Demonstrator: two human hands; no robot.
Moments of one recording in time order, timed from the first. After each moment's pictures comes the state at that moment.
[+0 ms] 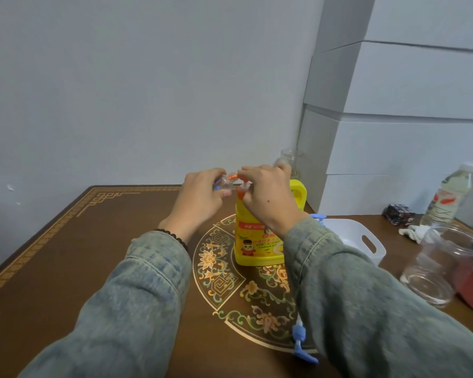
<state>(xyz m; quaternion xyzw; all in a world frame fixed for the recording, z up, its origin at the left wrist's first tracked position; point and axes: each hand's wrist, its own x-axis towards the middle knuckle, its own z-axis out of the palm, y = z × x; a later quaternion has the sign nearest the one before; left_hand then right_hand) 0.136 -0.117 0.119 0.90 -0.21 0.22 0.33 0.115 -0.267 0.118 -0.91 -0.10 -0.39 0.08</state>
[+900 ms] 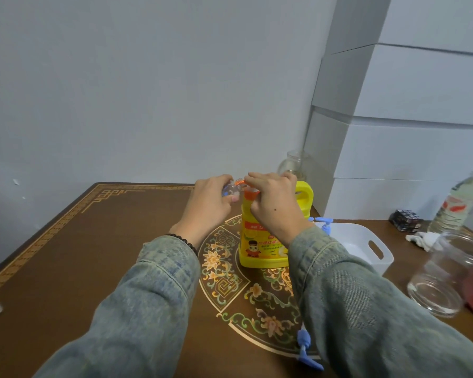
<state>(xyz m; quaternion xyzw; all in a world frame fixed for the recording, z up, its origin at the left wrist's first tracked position) 0.138 -0.119 0.108 0.90 -0.20 0.20 0.34 0.121 -0.266 0.105 -0.92 -0.10 -0.38 0.08</state>
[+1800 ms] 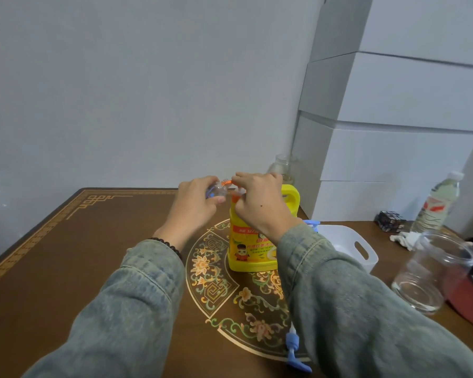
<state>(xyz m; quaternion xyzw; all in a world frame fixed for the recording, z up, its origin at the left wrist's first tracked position) 0.138 -0.117 0.115 0.89 -0.19 0.21 0.35 0.118 -0.264 0.120 -0.93 -0.11 -0.35 0.08</state>
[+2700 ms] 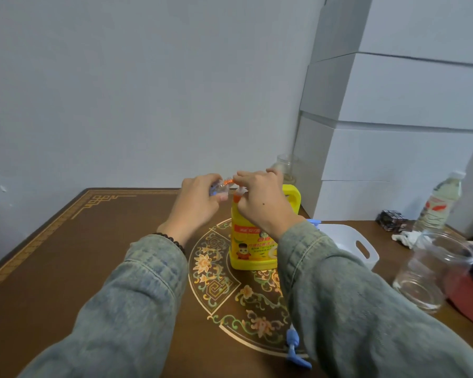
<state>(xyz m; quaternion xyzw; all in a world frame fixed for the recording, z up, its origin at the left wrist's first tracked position) 0.132 -0.120 0.122 0.89 -0.19 0.22 0.35 0.117 -0.265 0.124 -0.93 -0.09 -0.34 0.10</state>
